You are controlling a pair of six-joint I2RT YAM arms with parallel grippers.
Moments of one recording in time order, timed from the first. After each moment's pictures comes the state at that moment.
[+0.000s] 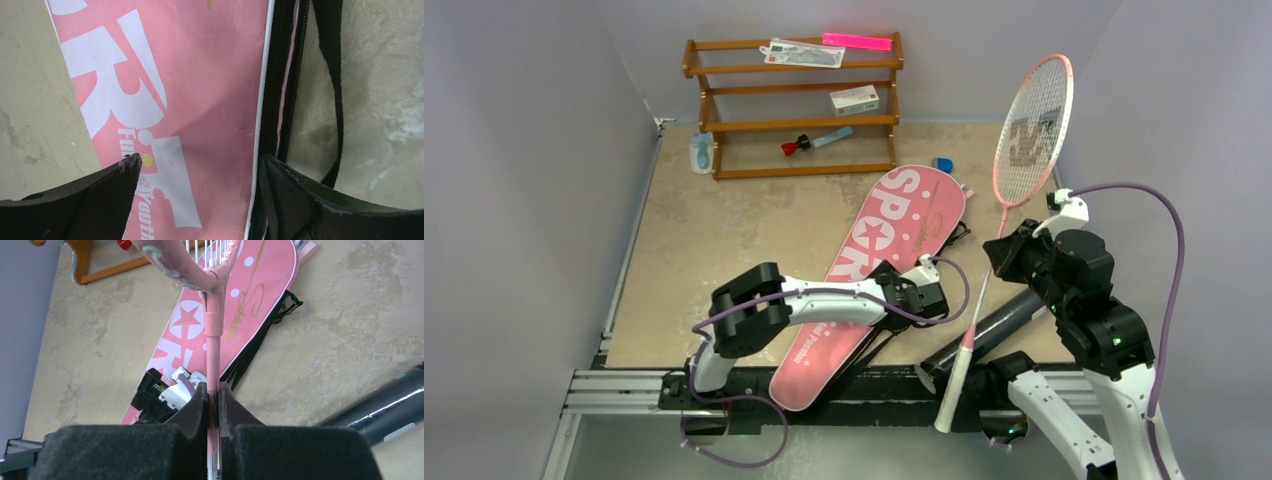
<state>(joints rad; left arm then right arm) -1.29 2.00 1.45 -0.73 -0.63 -0.44 0.33 0.62 1.11 -0.92 0.08 0.48</state>
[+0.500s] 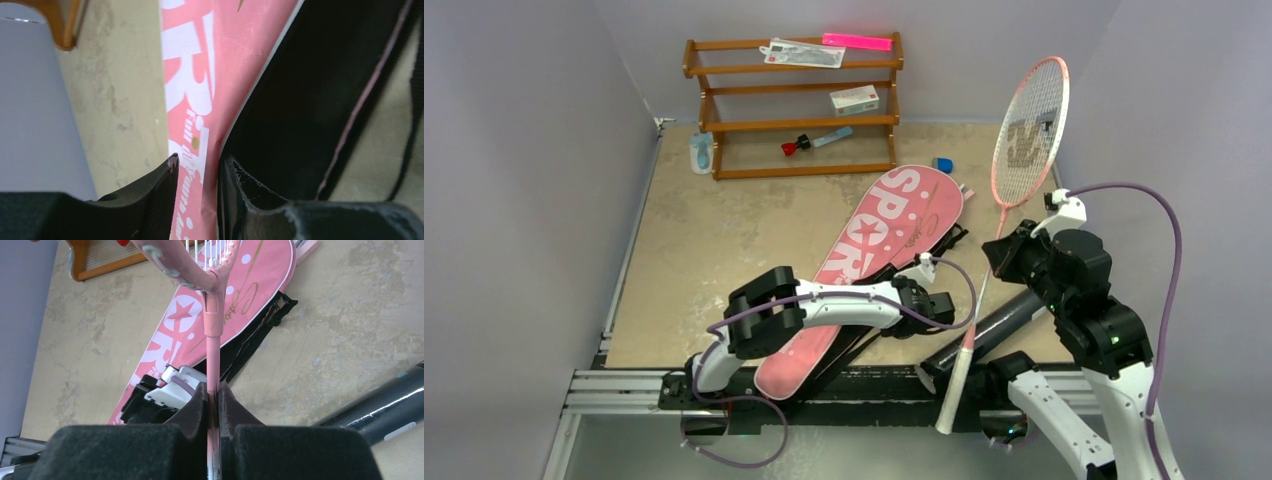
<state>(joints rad) -1.32 2.12 1.61 -1.06 -0.94 -0.57 0.33 0.62 1.10 -0.92 0.07 0.48</state>
